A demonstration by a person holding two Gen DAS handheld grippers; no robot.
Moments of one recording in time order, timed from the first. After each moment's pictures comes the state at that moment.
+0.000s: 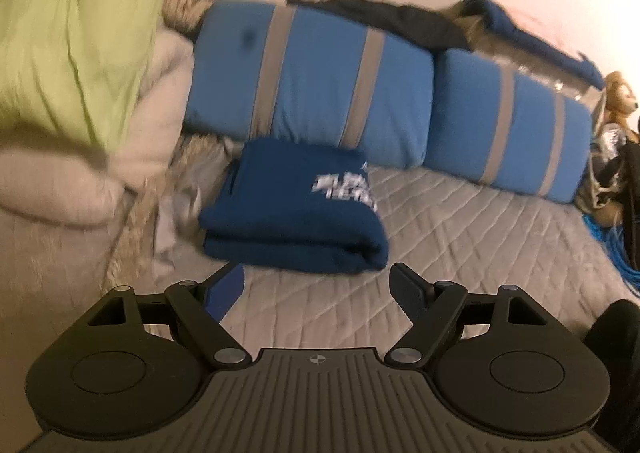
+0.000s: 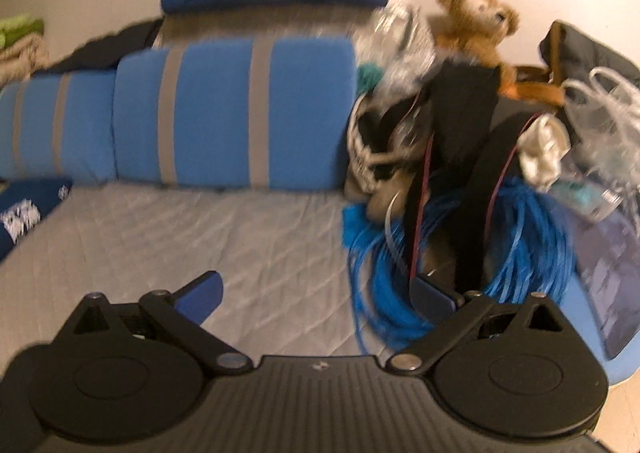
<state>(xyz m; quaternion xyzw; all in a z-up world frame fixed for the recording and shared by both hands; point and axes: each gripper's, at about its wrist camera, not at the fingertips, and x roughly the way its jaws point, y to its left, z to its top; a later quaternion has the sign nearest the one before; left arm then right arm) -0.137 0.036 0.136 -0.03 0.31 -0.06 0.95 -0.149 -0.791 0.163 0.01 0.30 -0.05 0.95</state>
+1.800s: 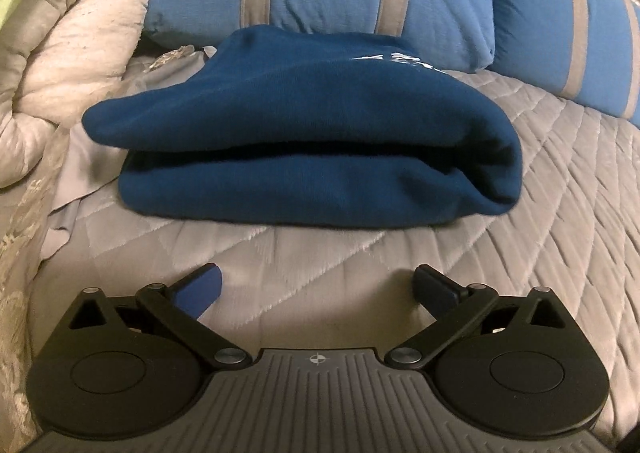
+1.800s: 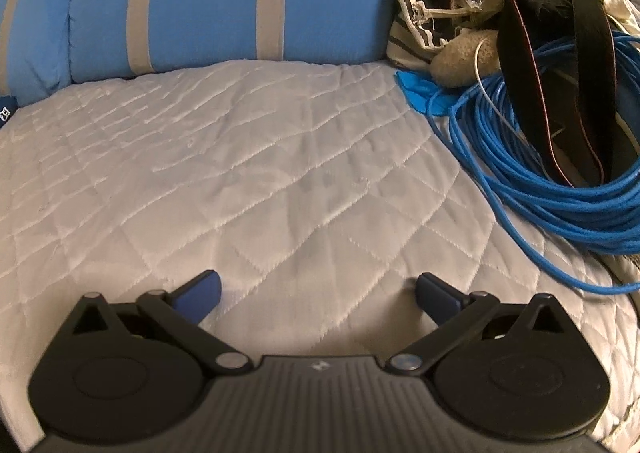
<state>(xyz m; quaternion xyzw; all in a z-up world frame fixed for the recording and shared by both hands) -0.003 0.006 -0.029 0.03 0.37 -0.02 0.93 -0.046 -0.708 -0.035 0.03 0.36 -0.11 0.93</state>
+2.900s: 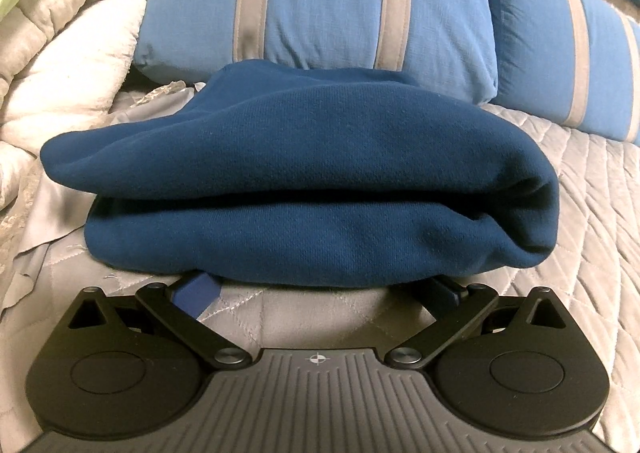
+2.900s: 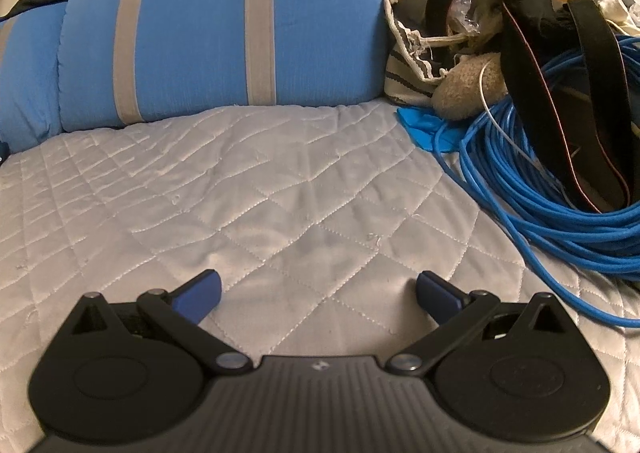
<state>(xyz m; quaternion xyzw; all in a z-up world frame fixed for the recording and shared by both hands) 0.025 0.001 -0.041 0.03 0.31 -0.03 0.95 -0.021 -0.718 -0.048 0.05 0.29 -0.11 0.95</state>
